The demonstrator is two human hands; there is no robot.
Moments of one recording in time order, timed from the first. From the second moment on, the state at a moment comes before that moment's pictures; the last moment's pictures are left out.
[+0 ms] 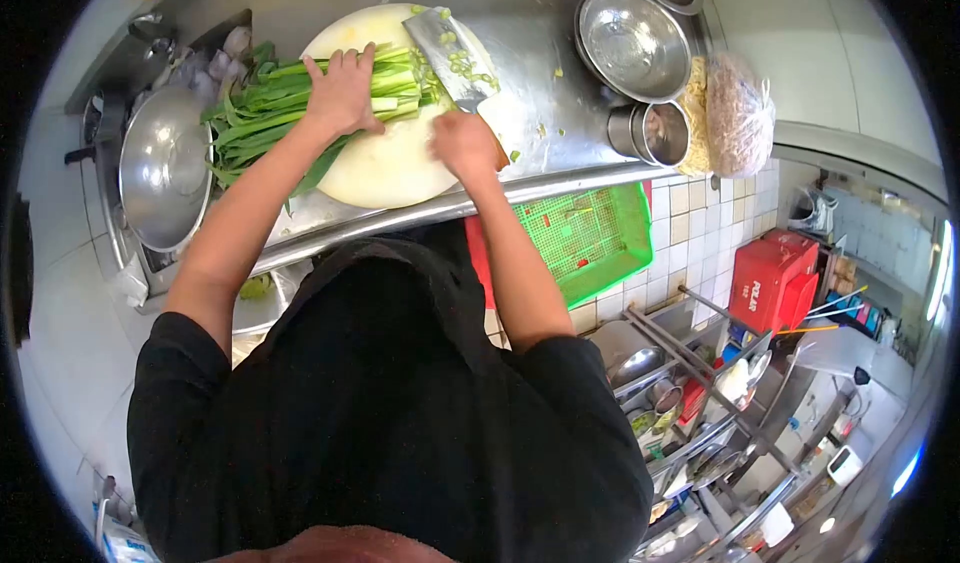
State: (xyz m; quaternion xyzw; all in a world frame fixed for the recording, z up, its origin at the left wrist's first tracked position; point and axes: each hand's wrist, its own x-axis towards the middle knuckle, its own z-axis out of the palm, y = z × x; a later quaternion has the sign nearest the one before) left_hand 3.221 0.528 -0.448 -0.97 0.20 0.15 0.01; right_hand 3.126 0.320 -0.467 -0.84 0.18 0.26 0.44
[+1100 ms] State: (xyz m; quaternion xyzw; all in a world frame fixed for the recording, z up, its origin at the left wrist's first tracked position) left_hand 3.224 0.518 -0.450 -0.97 0.19 0.13 0.03; right_hand 3.055 0.334 -0.424 -0.79 0.20 0.12 0.57
